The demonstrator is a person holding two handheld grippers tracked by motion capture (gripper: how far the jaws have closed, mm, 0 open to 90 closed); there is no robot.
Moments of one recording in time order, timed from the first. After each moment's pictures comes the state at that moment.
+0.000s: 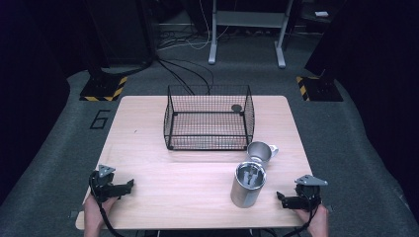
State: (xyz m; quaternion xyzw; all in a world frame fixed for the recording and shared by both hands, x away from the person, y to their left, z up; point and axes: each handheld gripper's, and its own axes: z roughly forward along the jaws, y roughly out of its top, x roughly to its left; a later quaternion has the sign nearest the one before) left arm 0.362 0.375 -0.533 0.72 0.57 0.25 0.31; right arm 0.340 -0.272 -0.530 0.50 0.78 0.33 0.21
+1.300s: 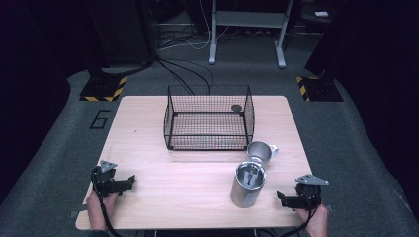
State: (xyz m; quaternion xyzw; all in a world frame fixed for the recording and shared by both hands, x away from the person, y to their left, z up) left arm 0.376 0.373 -0.533 0.71 0.57 0.25 0.31; right arm 0.334 -0.266 -0.518 0.52 0.76 0.33 0.21
